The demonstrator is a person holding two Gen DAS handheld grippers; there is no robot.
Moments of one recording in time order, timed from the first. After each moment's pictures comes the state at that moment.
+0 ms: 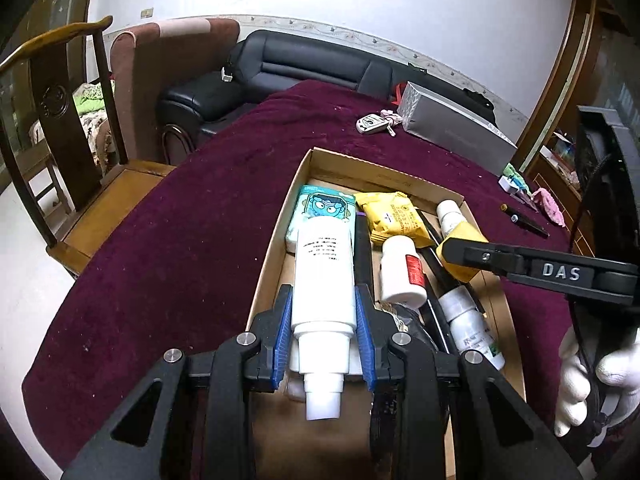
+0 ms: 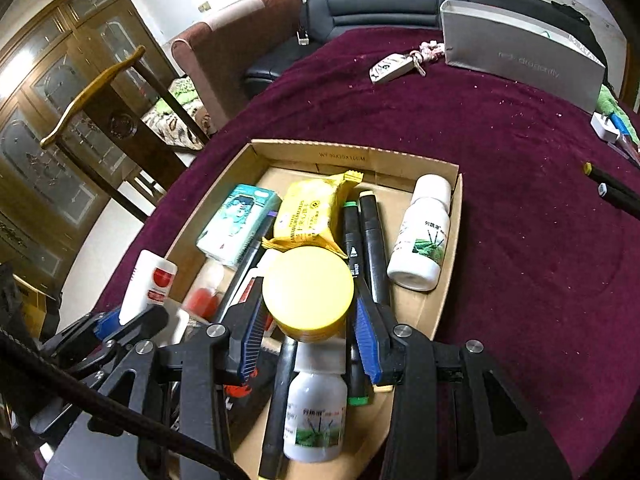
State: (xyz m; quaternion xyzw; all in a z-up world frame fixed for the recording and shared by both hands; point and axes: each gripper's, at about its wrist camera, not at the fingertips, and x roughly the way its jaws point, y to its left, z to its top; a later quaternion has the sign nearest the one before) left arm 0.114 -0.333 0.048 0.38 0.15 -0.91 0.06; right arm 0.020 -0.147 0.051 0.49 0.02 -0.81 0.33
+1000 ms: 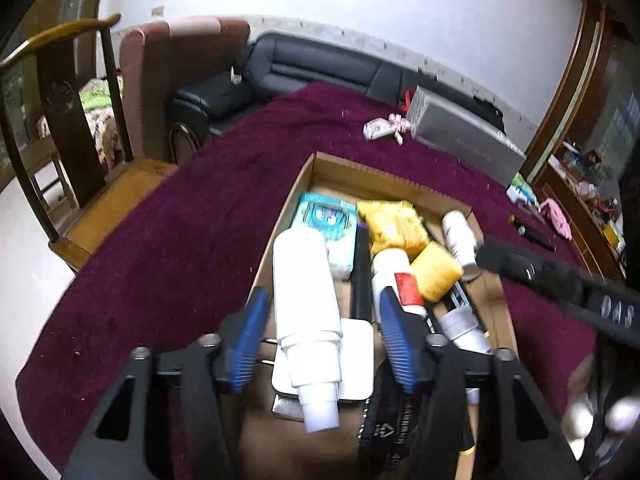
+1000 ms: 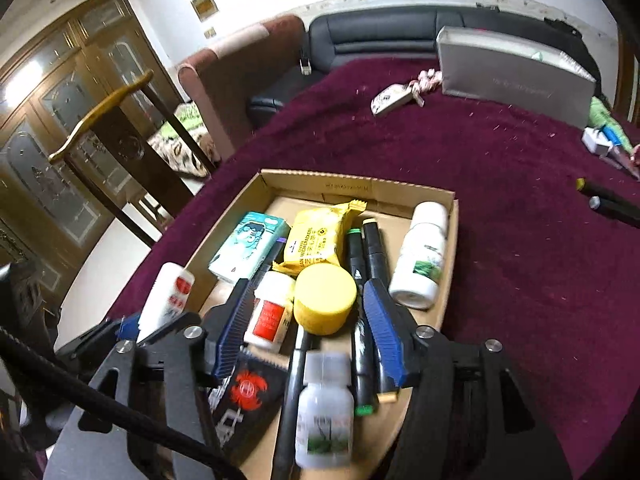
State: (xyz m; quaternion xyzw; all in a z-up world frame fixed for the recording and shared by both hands) left arm 0.112 -0.333 0.053 0.36 0.16 -0.92 0.08; right arm 0.035 -0.136 0.068 0.43 0.00 -0.84 0.34
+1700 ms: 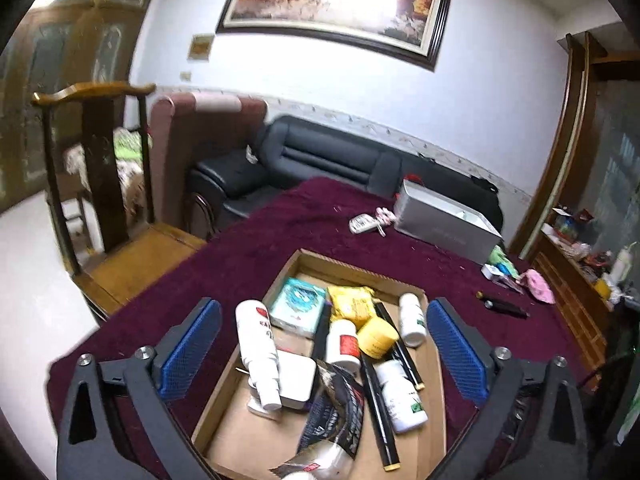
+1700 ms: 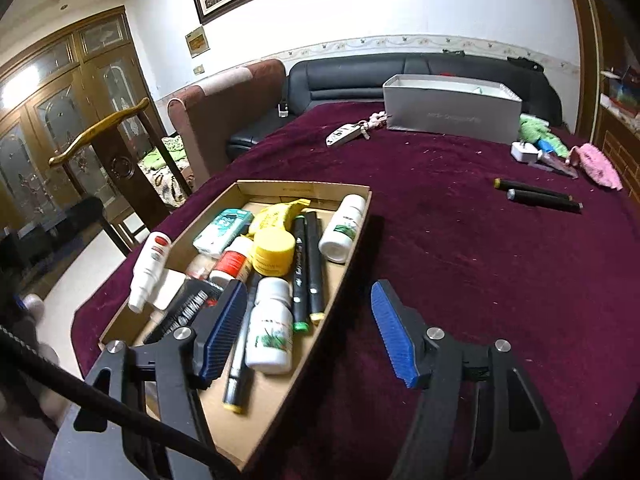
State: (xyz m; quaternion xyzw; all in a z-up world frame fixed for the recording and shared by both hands) left arm 0.170 -0.302 0.123 0.22 0.16 -0.95 0.14; right arm 0.100 -0.065 0.079 0.35 0.01 -0.89 0.30
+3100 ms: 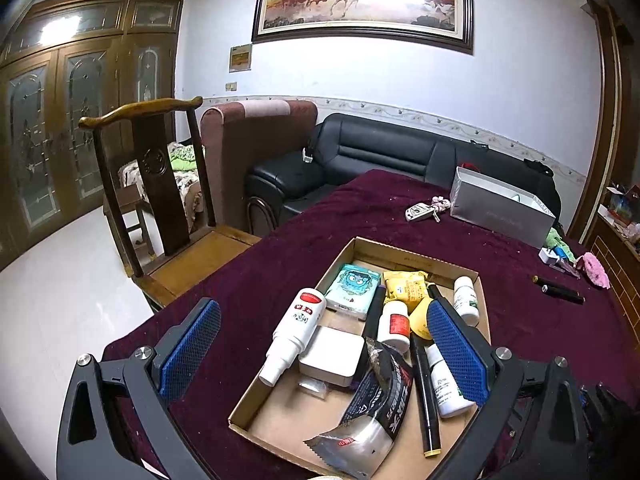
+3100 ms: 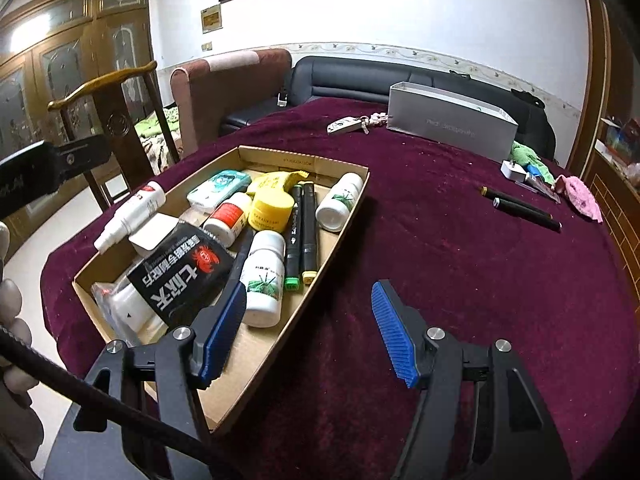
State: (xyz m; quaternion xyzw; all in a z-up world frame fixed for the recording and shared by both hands) left arm 0.179 -0.285 0.114 0.25 0.11 -0.93 0.24; right arm 0.137 -0.076 0.062 0.33 0.10 -0.90 0.28
